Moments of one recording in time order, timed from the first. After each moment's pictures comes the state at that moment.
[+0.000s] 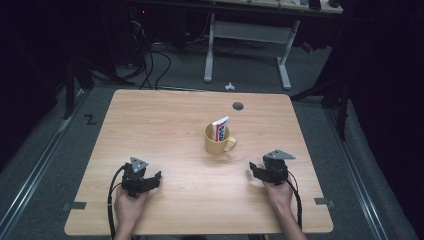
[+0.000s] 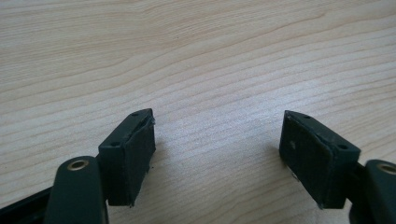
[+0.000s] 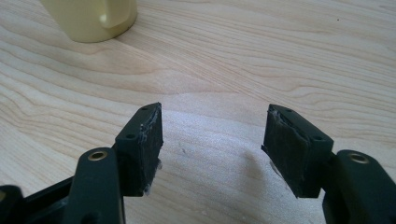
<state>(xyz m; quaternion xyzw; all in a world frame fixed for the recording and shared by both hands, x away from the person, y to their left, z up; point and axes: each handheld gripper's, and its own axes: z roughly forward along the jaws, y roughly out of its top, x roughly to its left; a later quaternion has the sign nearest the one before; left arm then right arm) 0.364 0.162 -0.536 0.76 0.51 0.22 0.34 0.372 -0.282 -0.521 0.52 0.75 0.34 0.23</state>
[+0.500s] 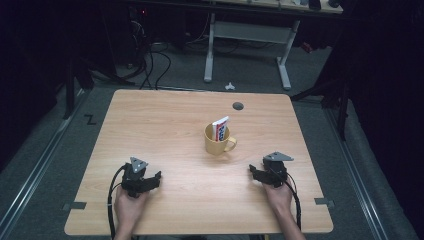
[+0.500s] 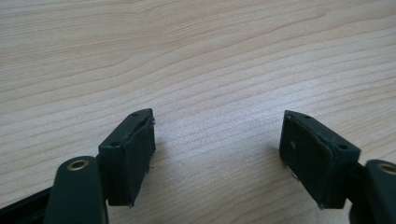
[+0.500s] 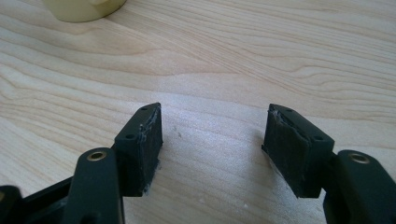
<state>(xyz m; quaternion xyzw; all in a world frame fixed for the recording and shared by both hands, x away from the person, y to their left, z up) 0.364 0.162 -0.536 0.76 0.51 0.22 0.34 0.371 -0.283 -0.530 0.52 0.76 0.32 0.23</state>
